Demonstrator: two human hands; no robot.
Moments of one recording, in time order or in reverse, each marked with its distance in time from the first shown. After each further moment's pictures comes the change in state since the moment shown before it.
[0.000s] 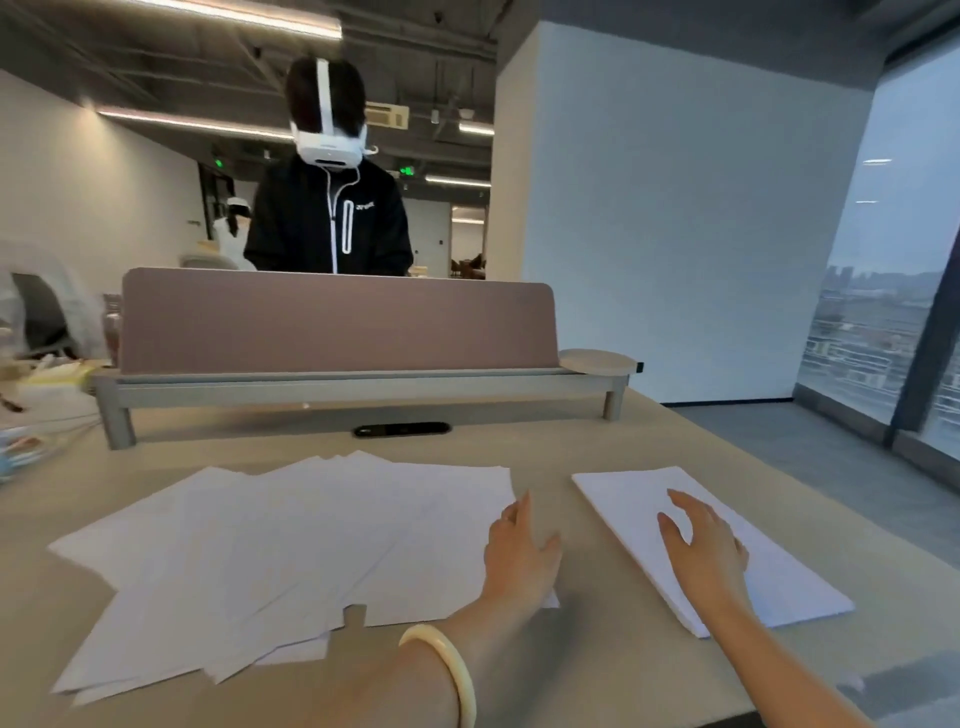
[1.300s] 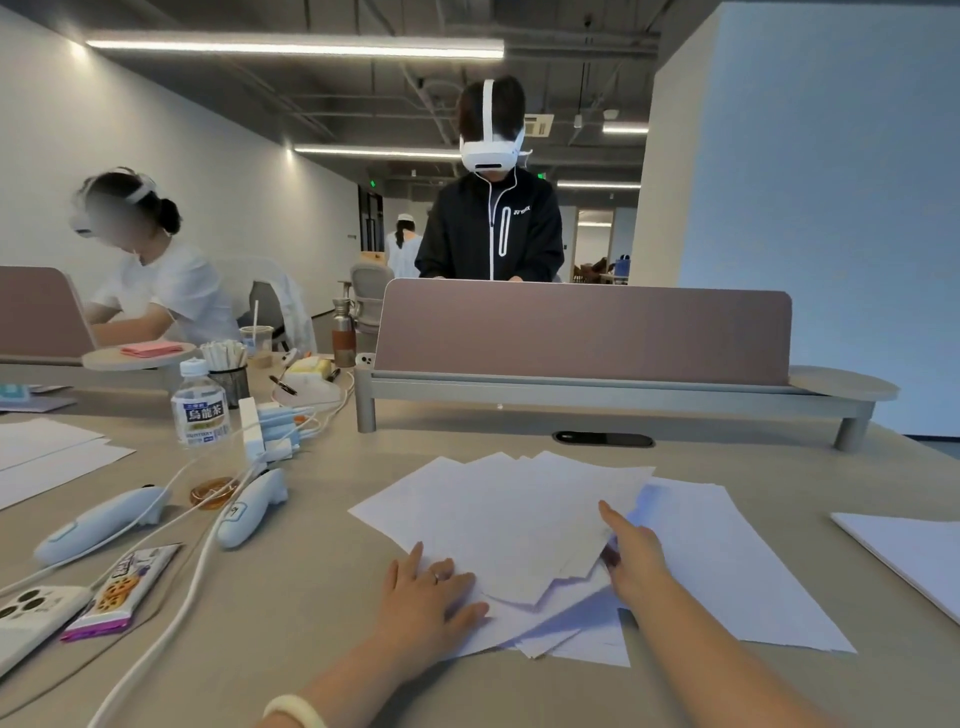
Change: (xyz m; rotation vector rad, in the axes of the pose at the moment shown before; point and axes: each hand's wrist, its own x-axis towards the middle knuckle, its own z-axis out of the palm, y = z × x) left_hand -0.120 -0.267 -0.264 0.635 -0.023 -0.188; right_hand -0.102 -0.264 0.239 1.101 -0.548 0.705
